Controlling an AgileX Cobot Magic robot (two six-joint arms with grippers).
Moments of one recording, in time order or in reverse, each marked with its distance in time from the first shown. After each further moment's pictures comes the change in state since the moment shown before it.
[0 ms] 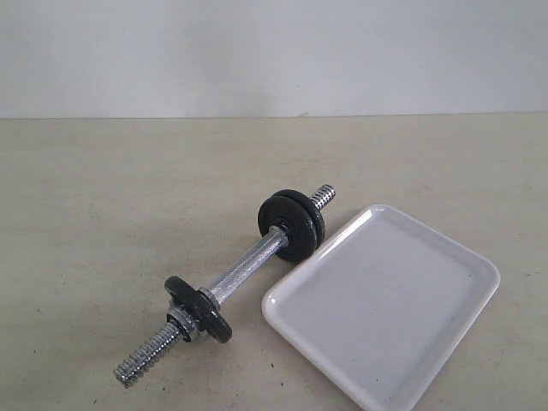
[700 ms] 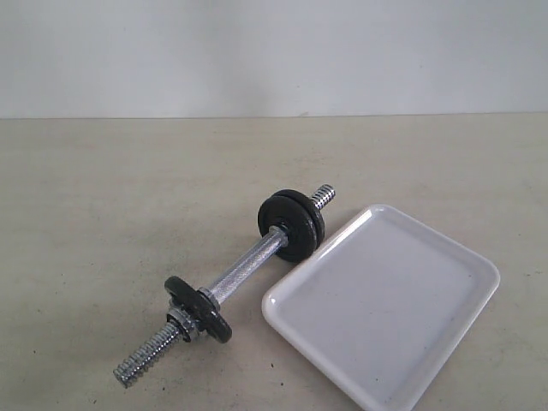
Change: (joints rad) left arm 0.000 0.394 -0.223 0.000 0.021 0.004; right arm 0.002 0.336 0.000 0.000 -0.002 0.046
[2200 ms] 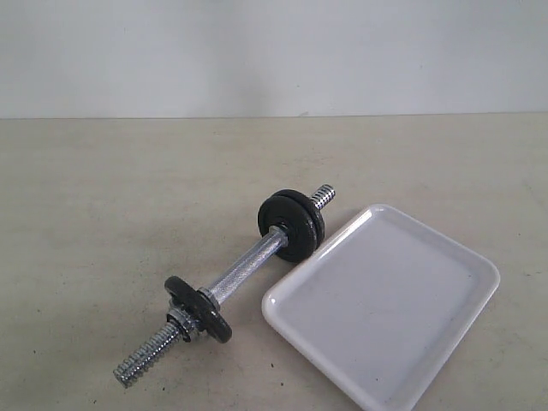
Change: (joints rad) left arm 0.000 0.284 -0.200 -0.263 -0.200 0.066; right arm 0.000 0.197 0.000 0.001 -0.368 0.154
